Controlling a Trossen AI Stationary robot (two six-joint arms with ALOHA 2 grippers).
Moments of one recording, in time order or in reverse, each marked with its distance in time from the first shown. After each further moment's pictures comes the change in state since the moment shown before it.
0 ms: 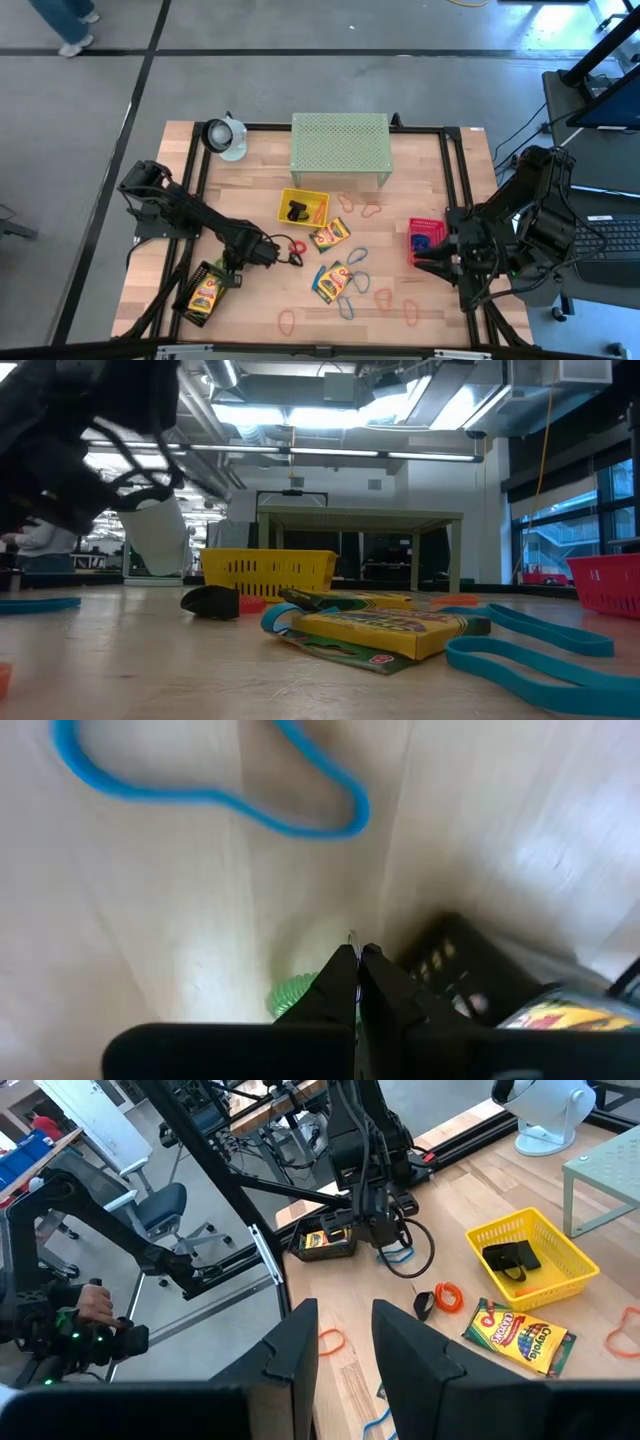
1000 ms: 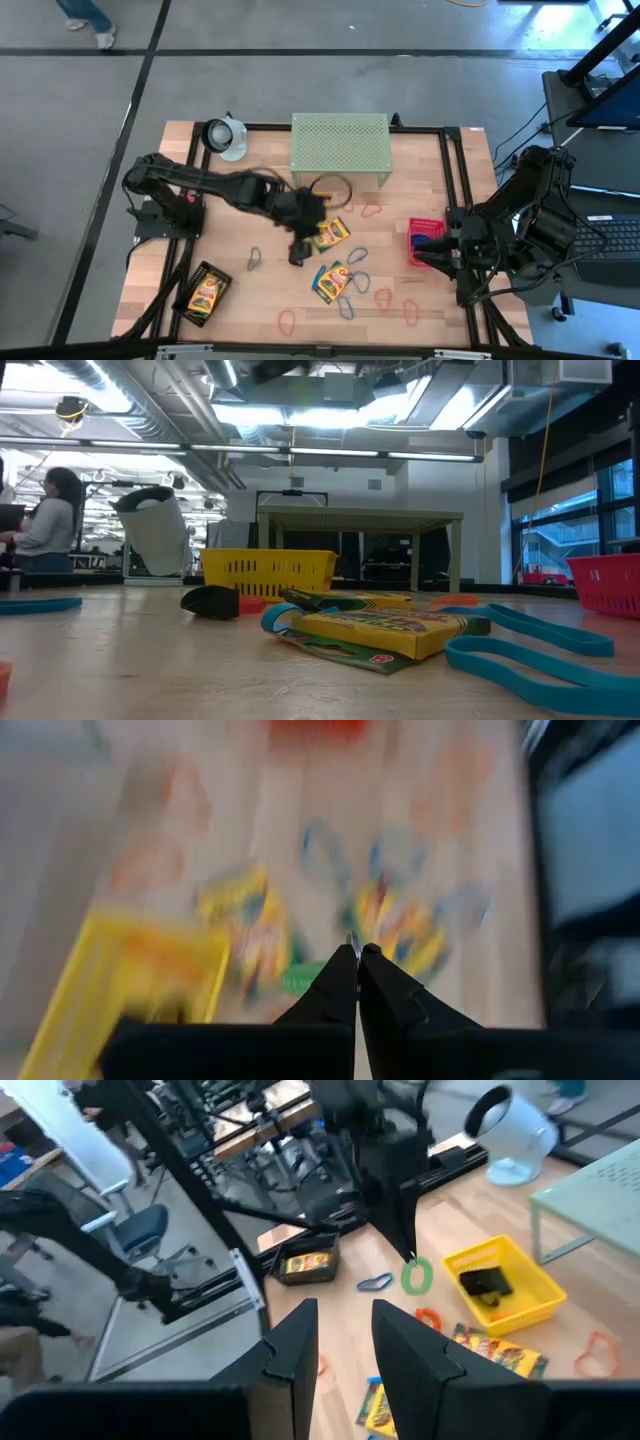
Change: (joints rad) left arm 0.221 0.000 0.694 0.170 -0.367 0.080; right arm 0.000 -0.003 0.000 -0.017 0.088 -0.015
